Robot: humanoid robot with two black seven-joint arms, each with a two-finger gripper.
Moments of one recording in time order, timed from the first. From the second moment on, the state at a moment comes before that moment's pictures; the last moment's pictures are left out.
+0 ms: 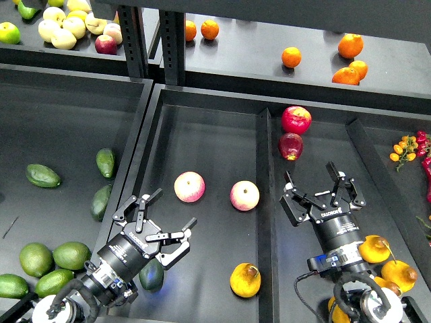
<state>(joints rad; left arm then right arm) 0.14 0.10 -1.16 -1.32 -0.15 -0.49 0.41 -0.02 0.01 1.27 1.29 0.24 0.35 -0.17</state>
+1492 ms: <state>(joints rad) -1.21 0.31 0.28 -1.22 0.25 -0.49 0.49 0.35 0.01 1.42 1.17 0.25 0.04 -0.18</state>
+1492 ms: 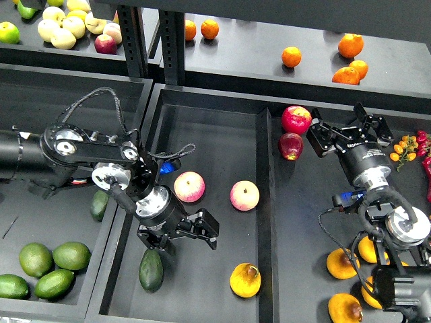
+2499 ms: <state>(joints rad) -1.21 0.07 0.57 -0.88 0.31 -0.49 0.49 0.38 0.02 1.43 1.14 0.25 0.05 -0.18</state>
